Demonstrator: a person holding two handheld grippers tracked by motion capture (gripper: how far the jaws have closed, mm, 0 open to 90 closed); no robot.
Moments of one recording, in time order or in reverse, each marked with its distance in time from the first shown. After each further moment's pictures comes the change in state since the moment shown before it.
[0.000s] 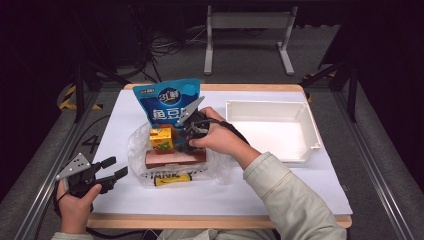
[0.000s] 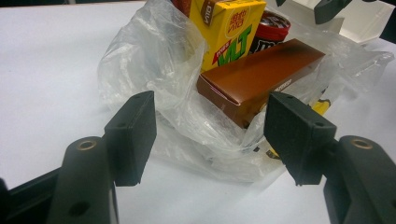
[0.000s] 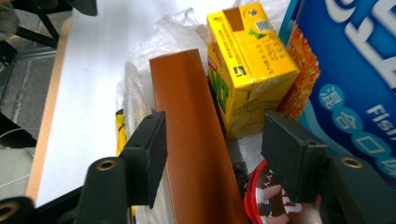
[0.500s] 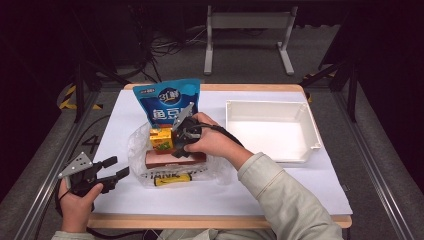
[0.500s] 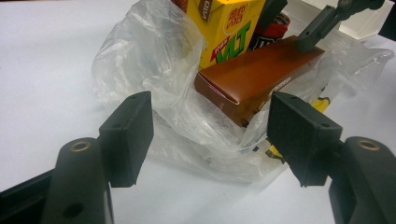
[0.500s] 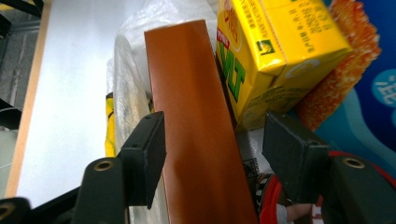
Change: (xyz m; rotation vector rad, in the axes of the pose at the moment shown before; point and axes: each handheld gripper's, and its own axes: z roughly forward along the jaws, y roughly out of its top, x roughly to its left) left arm 0.000 0.001 0.004 0.014 -0.009 -0.002; right arm 0.001 -0.001 0.028 0.093 0.019 -0.023
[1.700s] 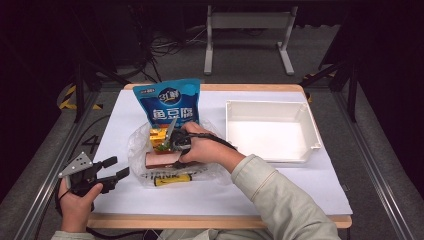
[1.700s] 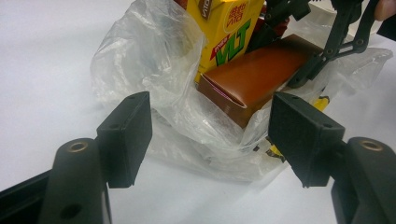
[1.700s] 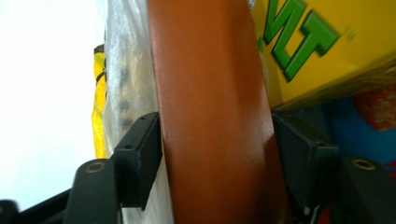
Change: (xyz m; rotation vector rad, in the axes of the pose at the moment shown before) left arm 0.002 0.000 0.001 0.002 -0.009 0.003; right arm 0.015 0.004 0.035 0.208 -0.002 -0.089
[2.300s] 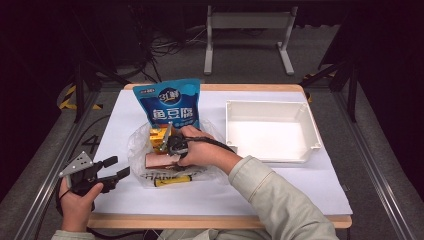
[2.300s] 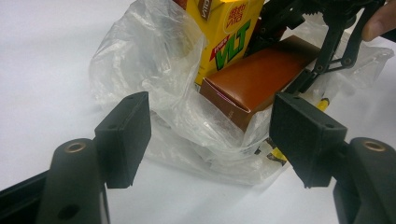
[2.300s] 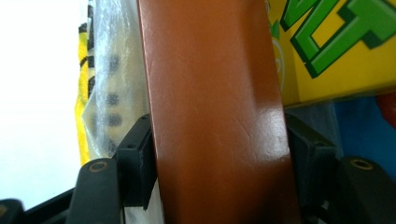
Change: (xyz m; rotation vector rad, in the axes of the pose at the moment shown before) left arm 0.001 0.000 0.001 0.002 -0.005 -0.005; right arm 0.004 0.004 0.013 0.078 -0.025 -0.045
